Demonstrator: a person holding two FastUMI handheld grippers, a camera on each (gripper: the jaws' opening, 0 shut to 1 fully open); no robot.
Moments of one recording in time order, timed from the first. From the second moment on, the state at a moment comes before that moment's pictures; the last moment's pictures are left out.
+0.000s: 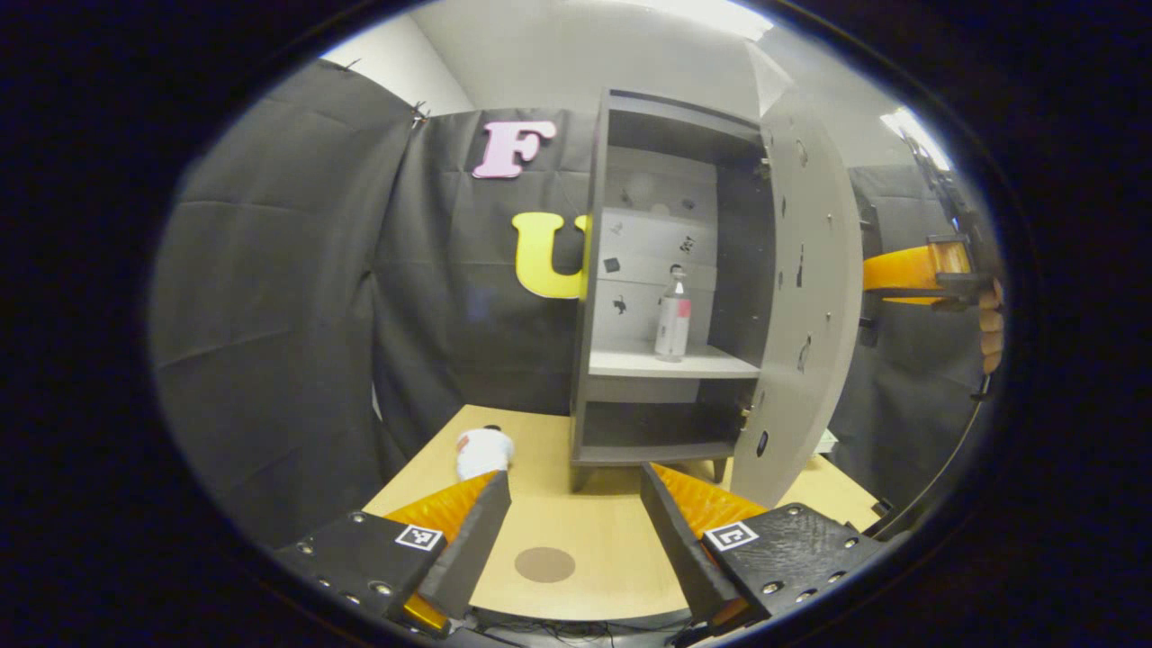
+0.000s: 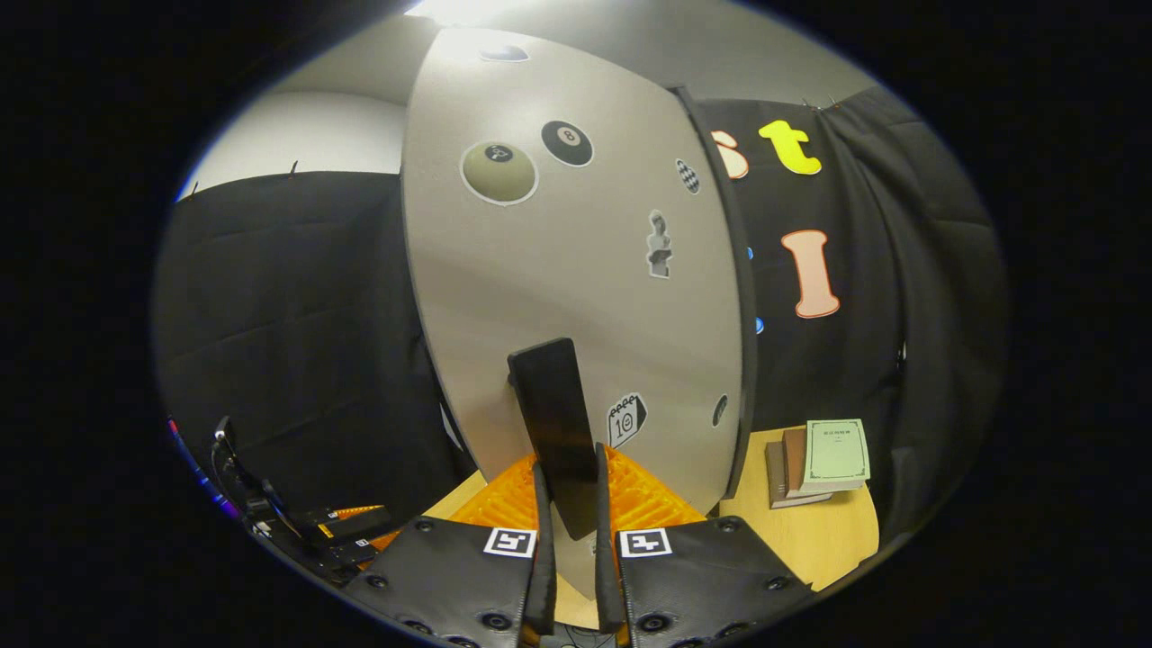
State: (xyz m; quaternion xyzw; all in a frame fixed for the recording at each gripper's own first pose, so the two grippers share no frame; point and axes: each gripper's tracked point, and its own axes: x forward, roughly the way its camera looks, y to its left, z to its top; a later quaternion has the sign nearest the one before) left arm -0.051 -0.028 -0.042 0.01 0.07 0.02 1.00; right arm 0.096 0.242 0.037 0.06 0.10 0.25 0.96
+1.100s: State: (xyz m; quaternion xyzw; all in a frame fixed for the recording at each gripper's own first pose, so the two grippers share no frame) left arm 0.000 -0.130 -0.055 0.04 0.08 -0.12 0.99; right arm 0.096 0.174 0.041 0.11 0.07 0.10 0.99
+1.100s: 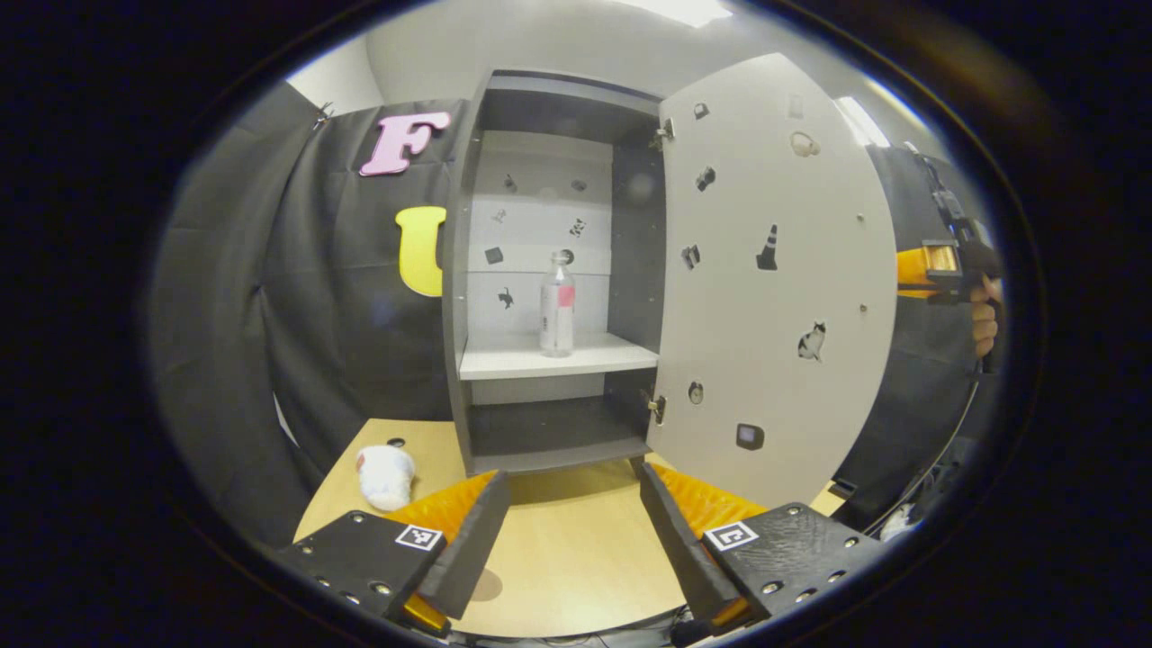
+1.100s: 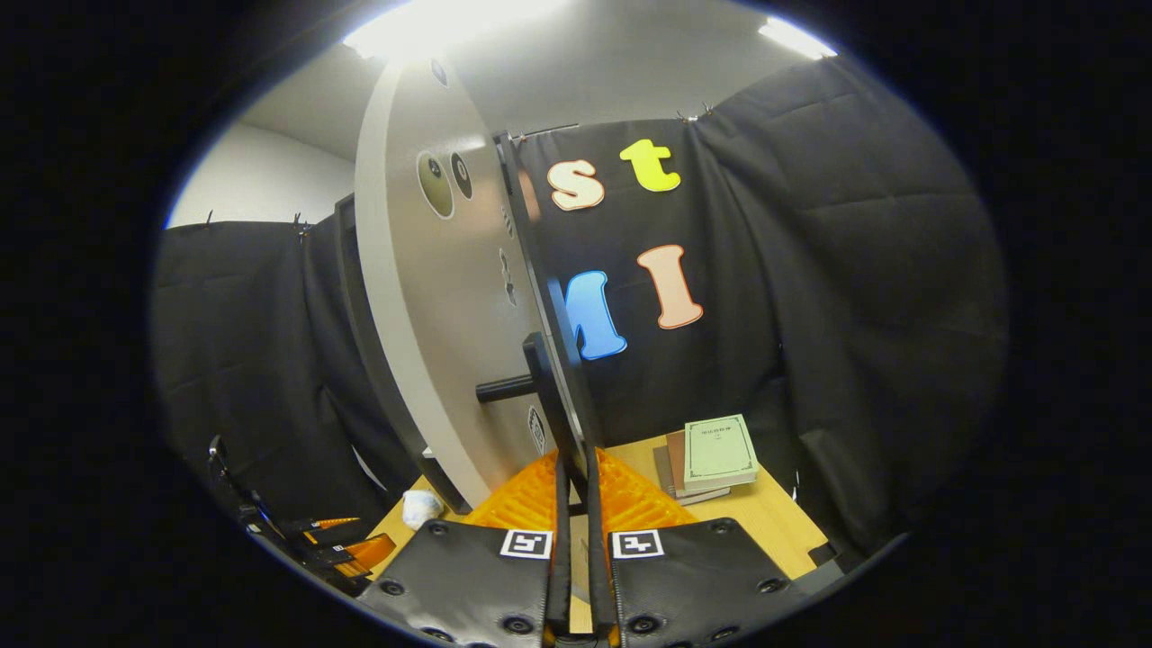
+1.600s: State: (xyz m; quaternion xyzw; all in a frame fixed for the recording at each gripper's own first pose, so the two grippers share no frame) left arm 0.022 -0.126 -0.056 0.03 0.08 -0.13 0.99; right arm 0.060 0.119 0.036 0.10 0.06 0.01 0.99
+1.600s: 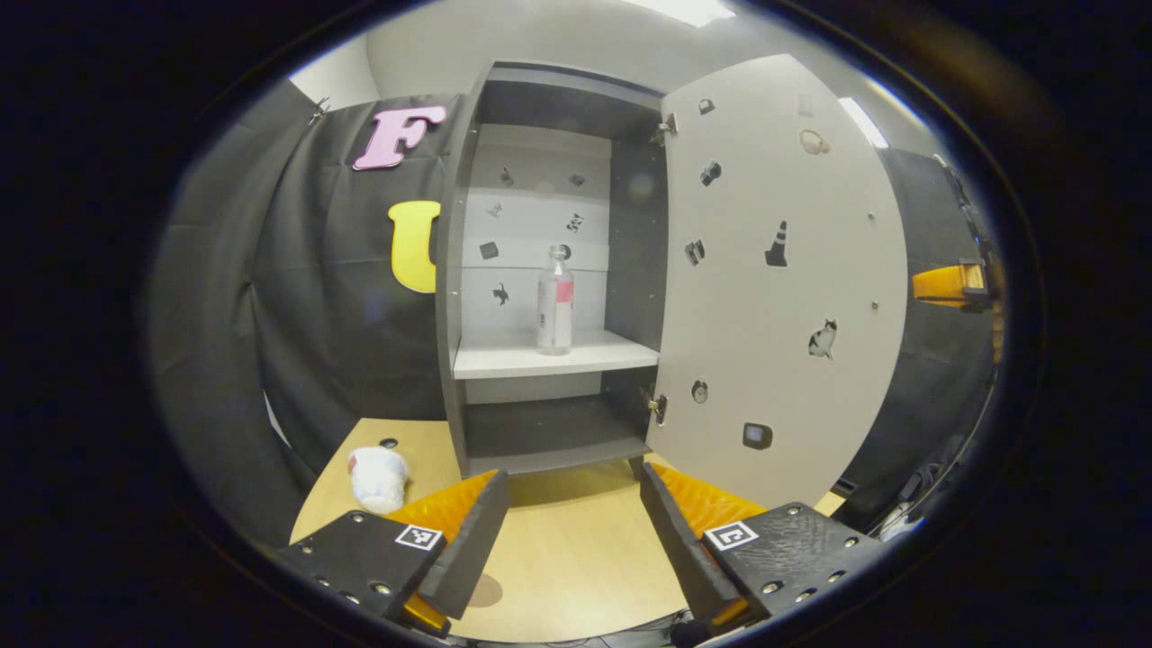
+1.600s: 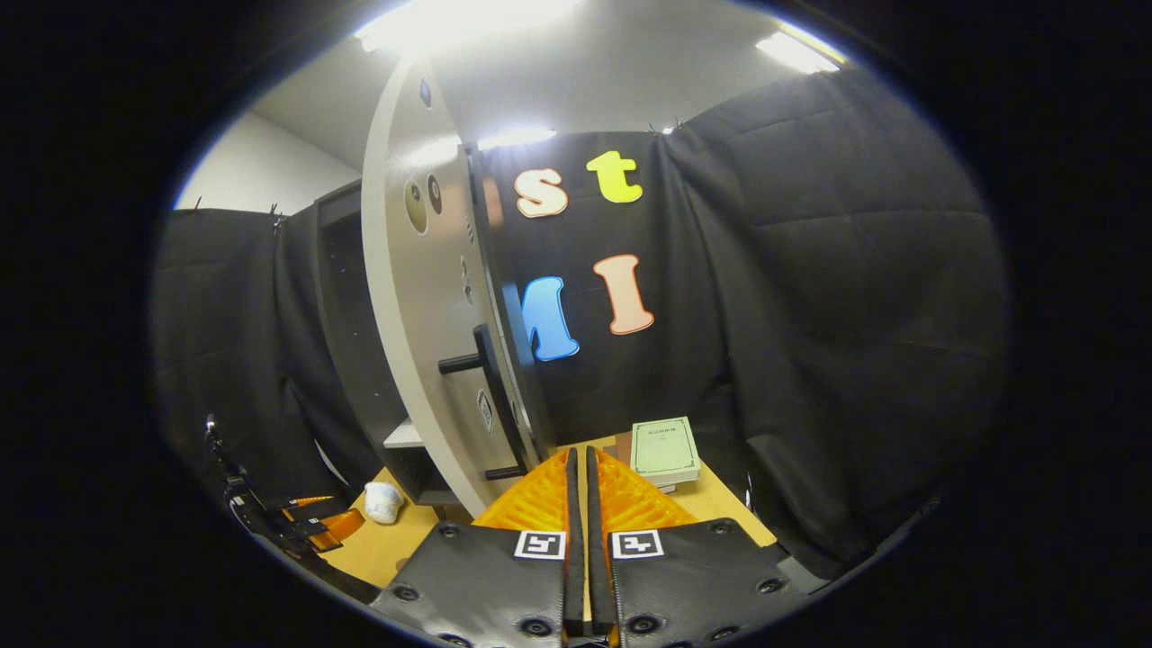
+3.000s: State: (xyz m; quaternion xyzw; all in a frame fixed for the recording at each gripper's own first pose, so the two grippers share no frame) left arm 0.228 -0.132 0.075 0.03 -0.02 -0.13 0.99; right arm 0.225 0.038 0.045 0.03 0.06 -0.08 0.99
